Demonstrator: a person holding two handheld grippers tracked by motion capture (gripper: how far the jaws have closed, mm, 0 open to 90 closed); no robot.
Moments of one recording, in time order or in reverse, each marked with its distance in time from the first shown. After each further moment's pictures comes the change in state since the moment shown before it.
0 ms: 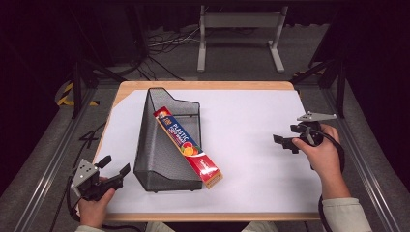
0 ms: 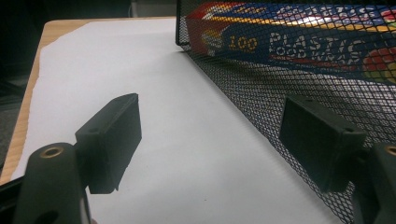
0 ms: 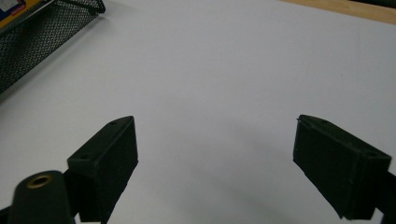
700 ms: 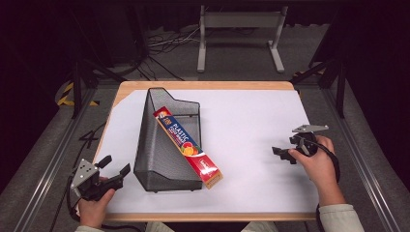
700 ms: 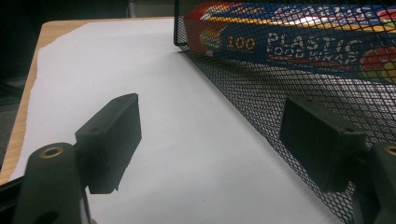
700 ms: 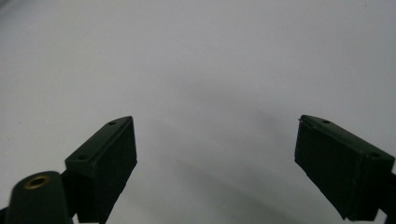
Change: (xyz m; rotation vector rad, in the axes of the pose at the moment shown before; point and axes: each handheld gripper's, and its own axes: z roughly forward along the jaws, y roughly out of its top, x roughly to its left) left arm 0.000 0.001 0.000 -0.002 -0.009 0.003; right arm 0.001 -0.036 0.019 0.105 -0.030 0.013
